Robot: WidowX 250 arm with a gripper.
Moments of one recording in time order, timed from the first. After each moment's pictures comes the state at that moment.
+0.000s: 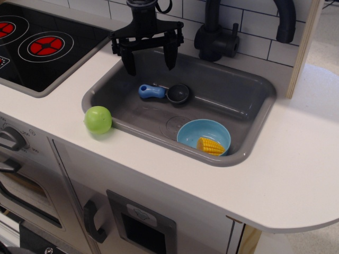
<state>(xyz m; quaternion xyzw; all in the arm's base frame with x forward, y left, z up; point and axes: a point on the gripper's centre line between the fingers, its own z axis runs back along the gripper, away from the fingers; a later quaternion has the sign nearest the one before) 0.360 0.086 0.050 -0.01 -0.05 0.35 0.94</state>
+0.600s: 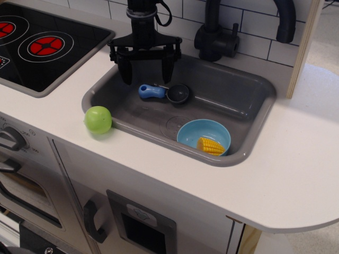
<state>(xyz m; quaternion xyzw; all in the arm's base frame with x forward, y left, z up) 0.352 0.073 0.035 0.01 -0.01 0.23 0.97</state>
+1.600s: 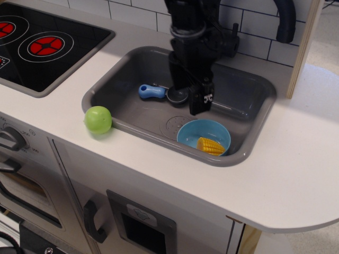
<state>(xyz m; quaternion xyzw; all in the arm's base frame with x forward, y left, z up) 0.327 -0.014 0.047 0.00 -0.06 -0.34 0.94</state>
